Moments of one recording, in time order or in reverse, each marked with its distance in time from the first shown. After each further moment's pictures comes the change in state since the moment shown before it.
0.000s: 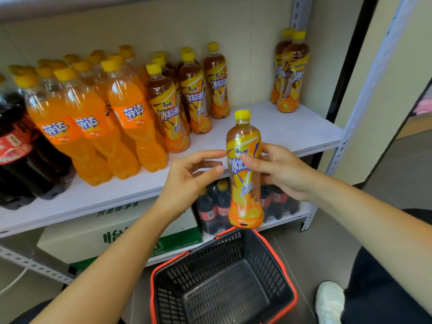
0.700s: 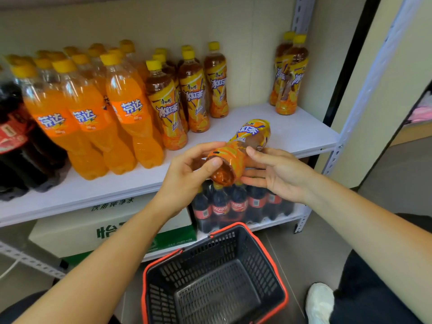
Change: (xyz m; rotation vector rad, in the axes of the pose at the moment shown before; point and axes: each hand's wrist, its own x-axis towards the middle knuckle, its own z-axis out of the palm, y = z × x) left_hand 0.004 0.000 0.009 -0.120 -0.011 0.060; right_hand -0.001 -0.007 0.002 0.380 0.054 0.168
